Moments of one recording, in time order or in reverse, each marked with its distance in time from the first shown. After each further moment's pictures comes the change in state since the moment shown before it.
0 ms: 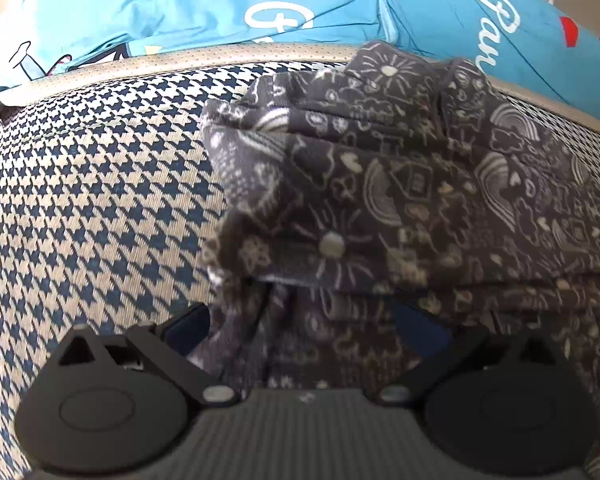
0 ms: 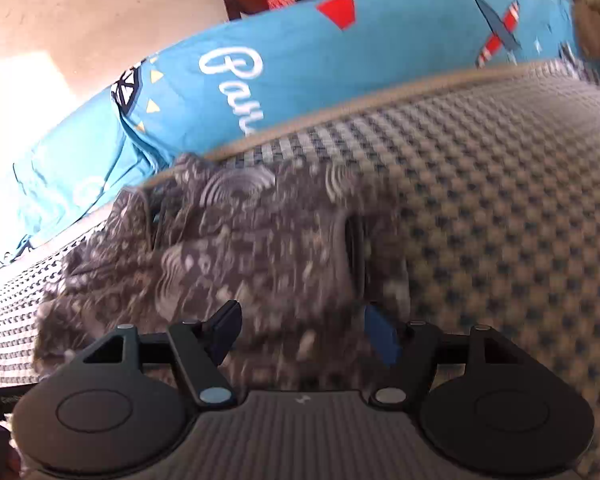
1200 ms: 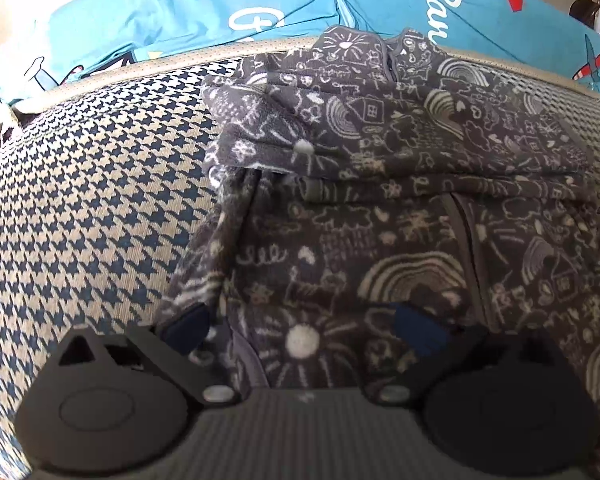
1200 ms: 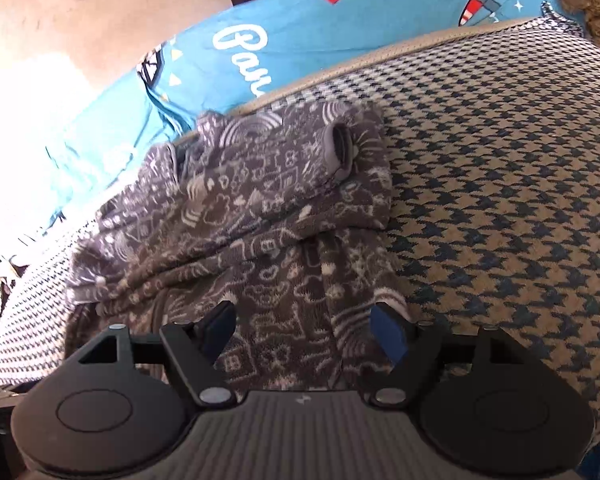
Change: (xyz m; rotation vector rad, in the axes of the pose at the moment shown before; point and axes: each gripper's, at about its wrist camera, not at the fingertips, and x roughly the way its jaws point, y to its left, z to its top) left arm -0.032 -0.020 -0.077 0.069 -0.063 -0.011; right arm -0.051 -0.017 -0.075 0.043 -0.019 0.061
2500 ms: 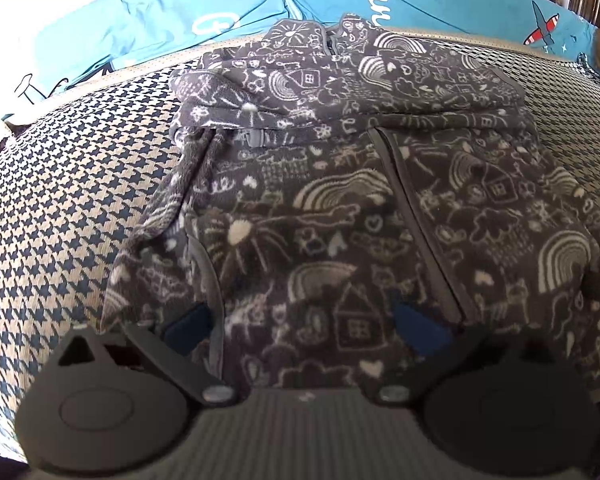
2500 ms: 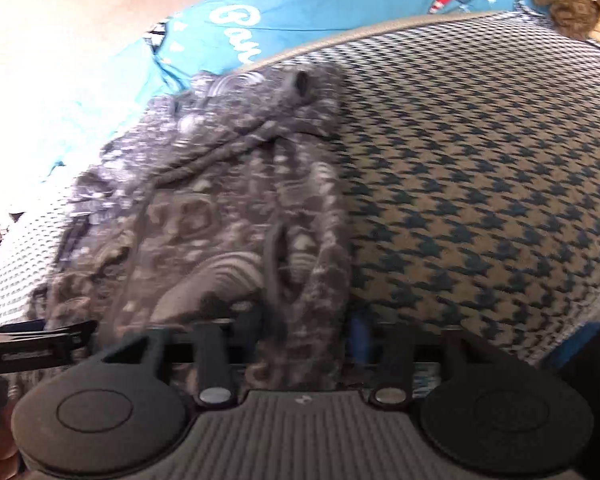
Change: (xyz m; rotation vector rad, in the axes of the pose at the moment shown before) left arm -0.026 -0.033 -0.054 0.113 -0.026 0.002; right arm -0.052 -0.016 -0.079 -0.084 0.027 -0.033
